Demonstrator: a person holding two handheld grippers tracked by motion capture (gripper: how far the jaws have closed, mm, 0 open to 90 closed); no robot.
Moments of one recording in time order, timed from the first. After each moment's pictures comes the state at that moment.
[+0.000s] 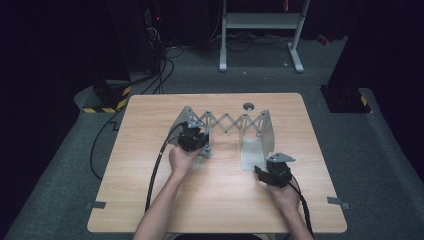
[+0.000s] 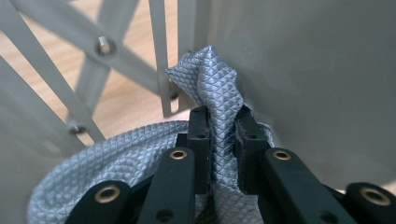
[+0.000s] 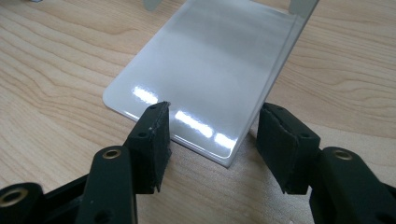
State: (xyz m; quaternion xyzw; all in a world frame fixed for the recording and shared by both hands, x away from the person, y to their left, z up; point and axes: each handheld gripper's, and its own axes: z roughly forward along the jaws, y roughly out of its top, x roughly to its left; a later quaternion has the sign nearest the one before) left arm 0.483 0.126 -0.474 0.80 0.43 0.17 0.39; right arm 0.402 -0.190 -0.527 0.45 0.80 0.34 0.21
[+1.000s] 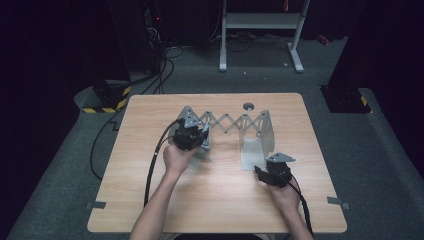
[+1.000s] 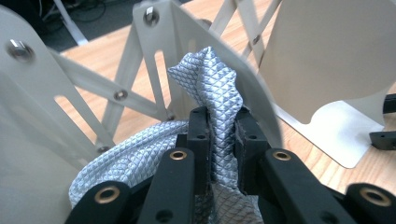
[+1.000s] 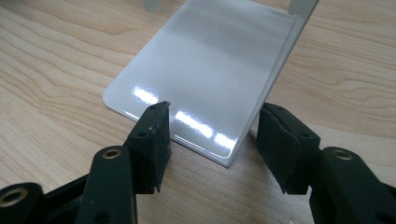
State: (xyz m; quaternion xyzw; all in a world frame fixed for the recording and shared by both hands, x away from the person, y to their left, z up) left arm 0.452 0.131 -0.420 0.80 0.38 0.21 0.41; right arm 0.402 -0.190 -0.527 0.45 0.80 0.34 0.21
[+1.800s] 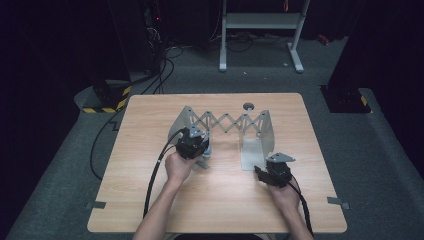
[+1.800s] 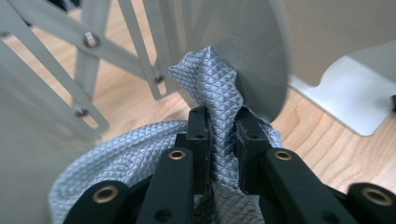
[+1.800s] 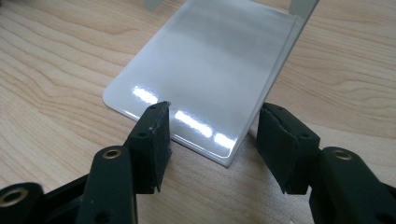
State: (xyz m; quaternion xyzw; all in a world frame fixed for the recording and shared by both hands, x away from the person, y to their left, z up) left arm 0.449 0.123 -0.462 0.82 0.40 0.20 0.36; right arm 0.402 -0.190 -0.527 0.45 0.80 0.34 0.21
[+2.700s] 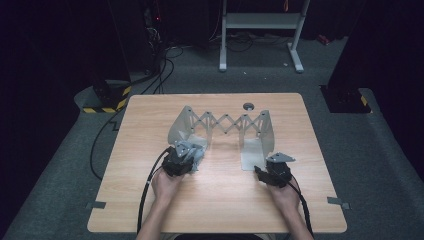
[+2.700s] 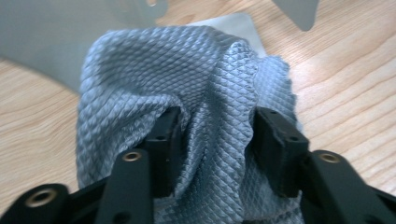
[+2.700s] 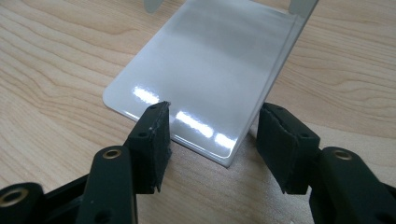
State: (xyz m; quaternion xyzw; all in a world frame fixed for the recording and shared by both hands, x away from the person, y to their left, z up) left arm 0.412 0.167 -0.515 0.79 0.46 0.26 0.31; right arm 0.402 -0.190 -0.527 0.45 0.80 0.34 0.21
